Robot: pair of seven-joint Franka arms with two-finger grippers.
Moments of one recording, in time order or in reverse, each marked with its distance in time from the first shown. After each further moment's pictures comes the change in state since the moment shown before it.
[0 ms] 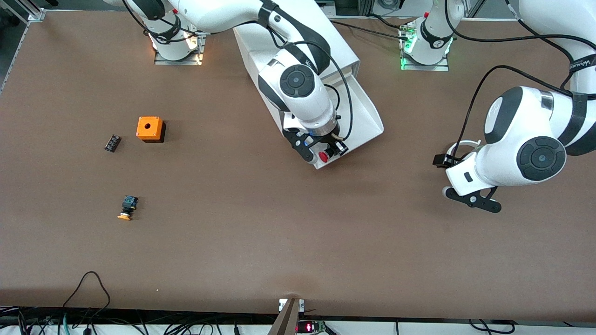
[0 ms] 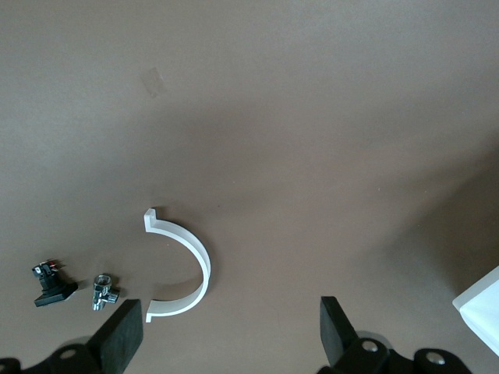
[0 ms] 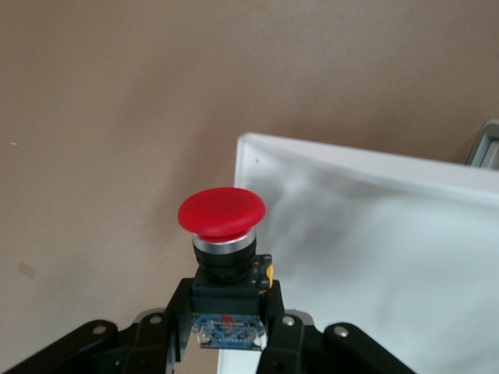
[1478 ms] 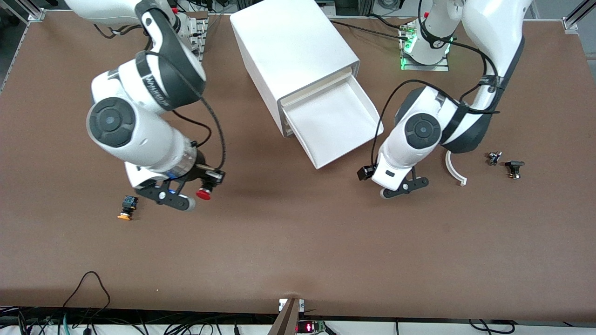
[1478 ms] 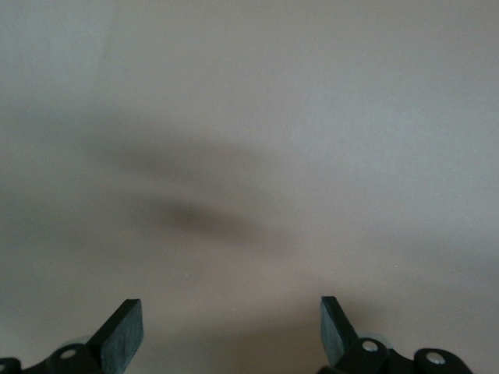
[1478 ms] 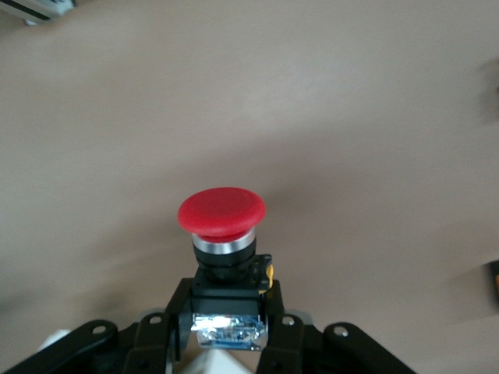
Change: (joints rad) left arm -0.135 0.002 -0.115 -0.338 -0.018 0.547 -0.966; right arm -0.427 -0.175 -0.019 0.038 -0.105 -0.481 -0.997
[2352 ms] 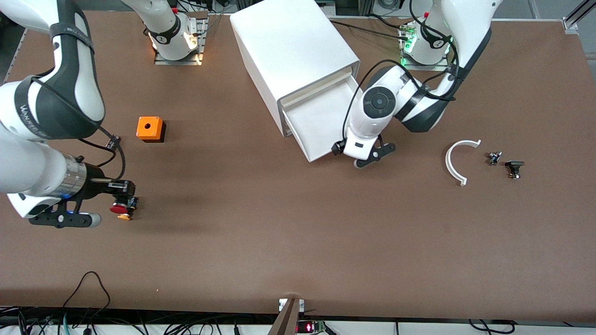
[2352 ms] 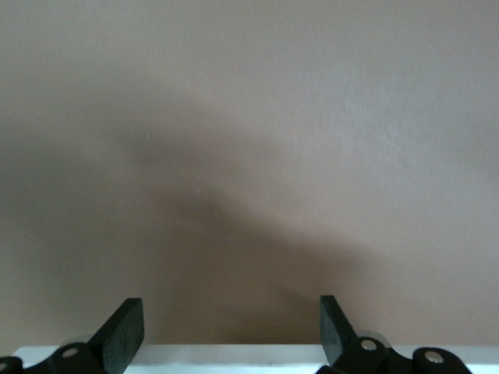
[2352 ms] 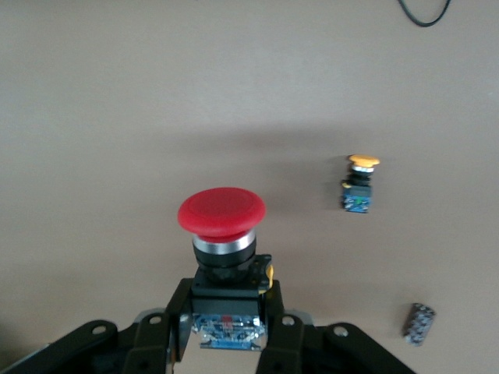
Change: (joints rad) left arm 0.003 -0.046 -0.164 -0.179 0.000 0.060 -0.329; right arm -0.210 -0.019 -0.094 -0.026 -0.002 -0.050 -0.522
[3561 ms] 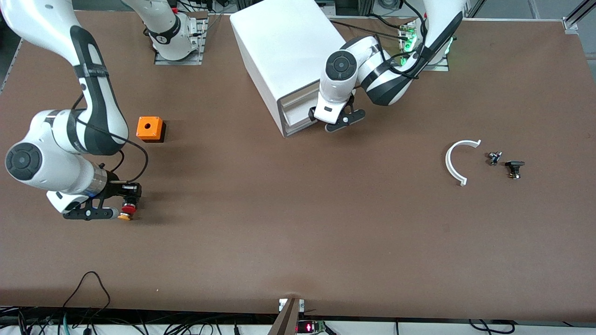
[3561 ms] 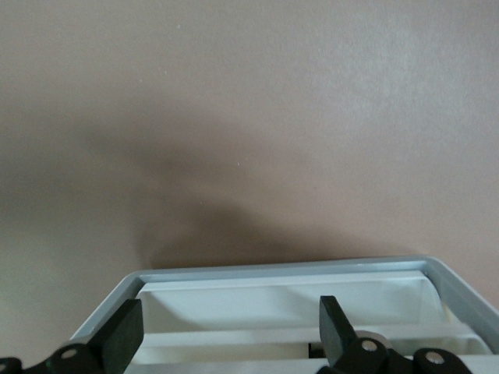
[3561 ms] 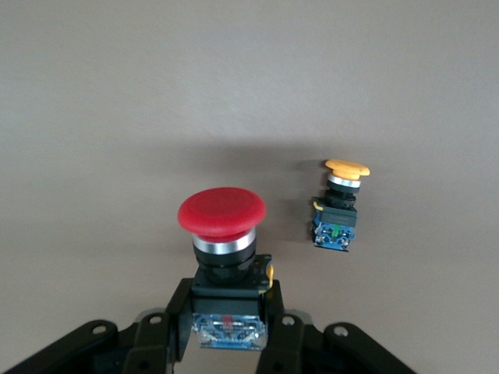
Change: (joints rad) left arm 0.001 -0.031 -0.188 -0.116 0.000 -0.001 -0.129; right arm -0.049 -0.097 -0.038 -0.607 0.001 0.542 -0.147
